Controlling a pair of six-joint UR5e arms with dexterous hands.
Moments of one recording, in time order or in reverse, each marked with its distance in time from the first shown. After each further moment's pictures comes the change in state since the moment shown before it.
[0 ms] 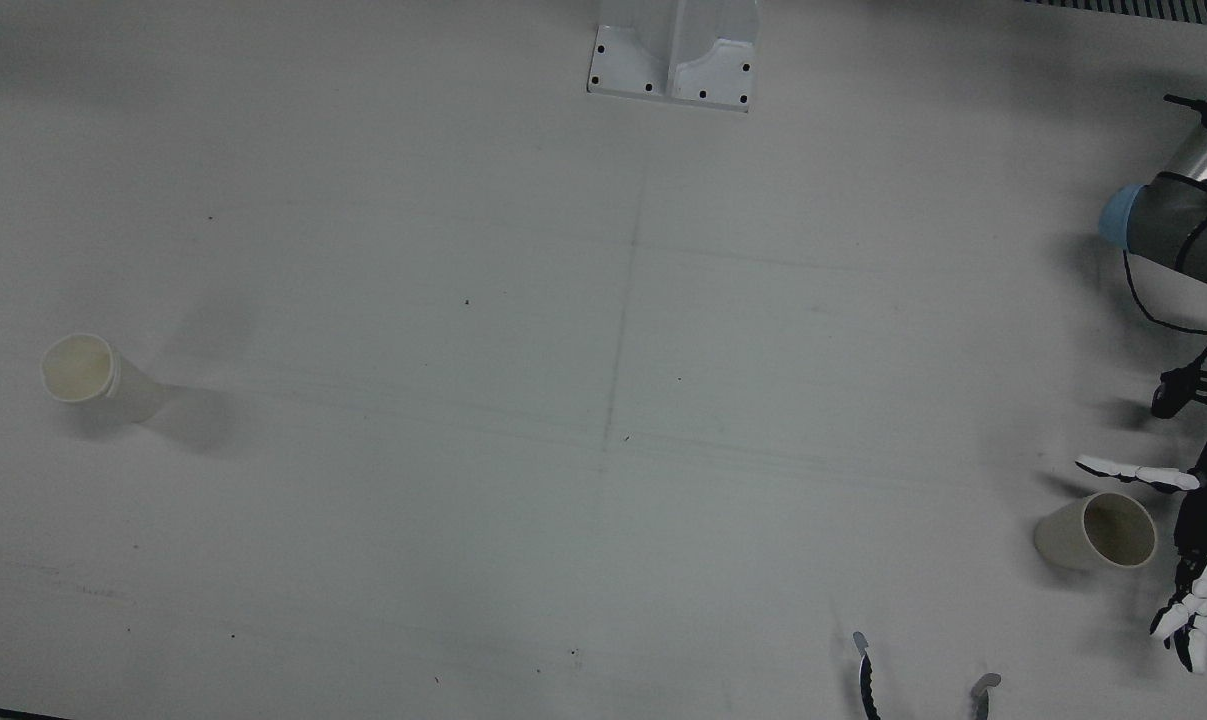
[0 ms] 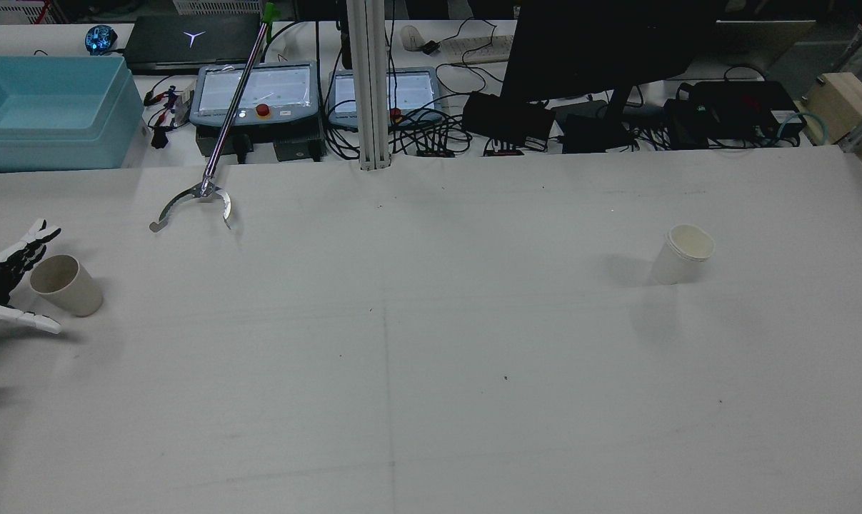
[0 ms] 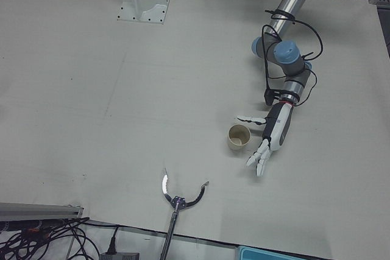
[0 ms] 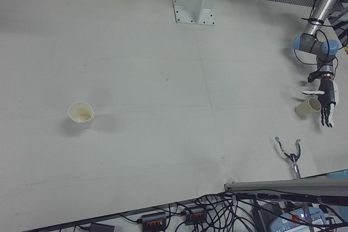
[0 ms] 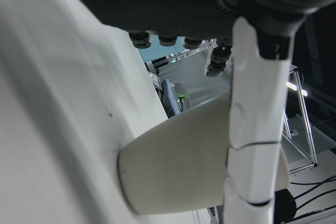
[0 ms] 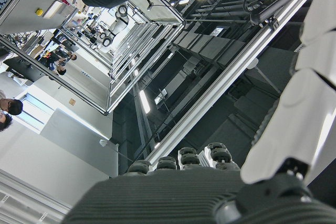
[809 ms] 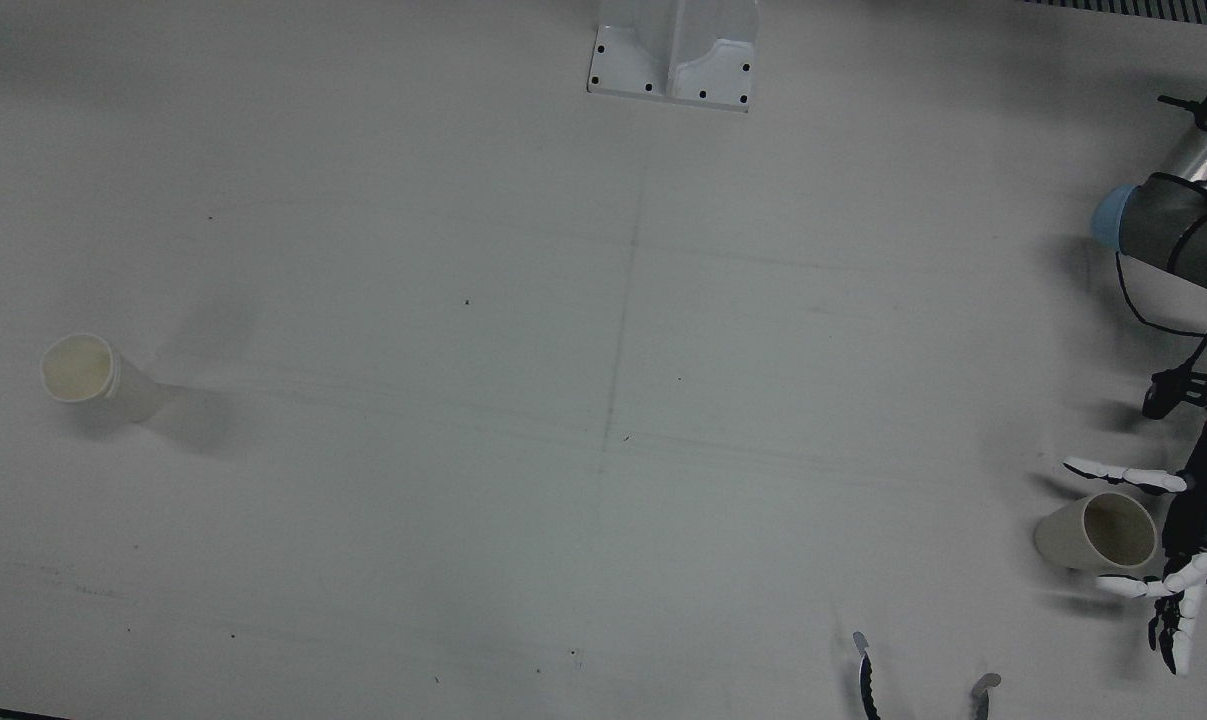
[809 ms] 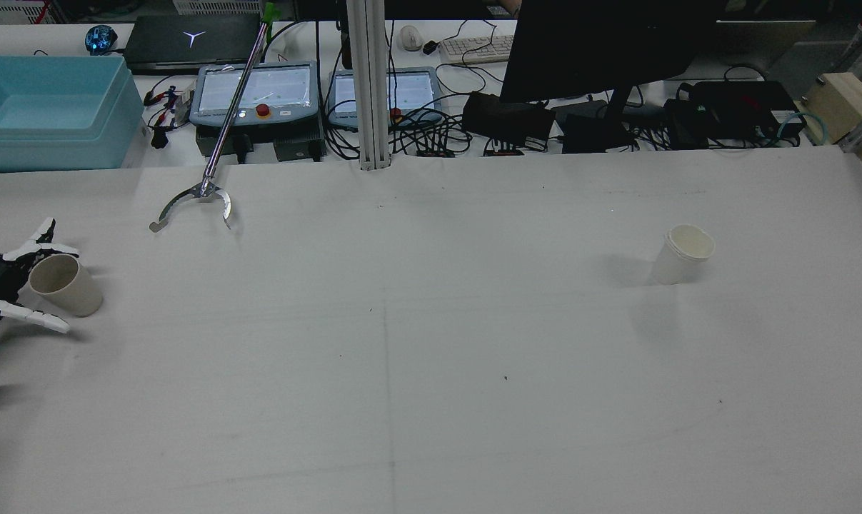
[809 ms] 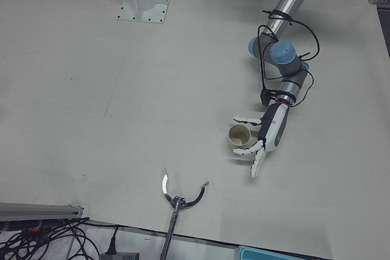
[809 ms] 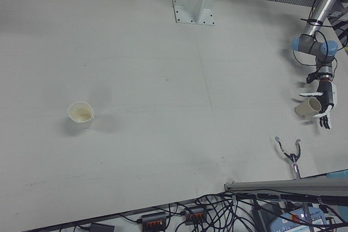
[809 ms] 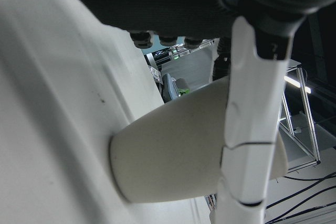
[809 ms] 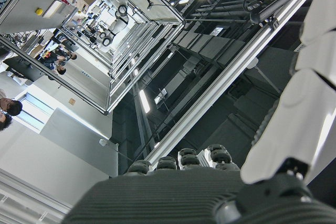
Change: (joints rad) left arm 0.001 -0.014 -0.014 0.036 0.014 -0.008; right arm 0.001 0.000 0.000 0.001 -0.001 0.000
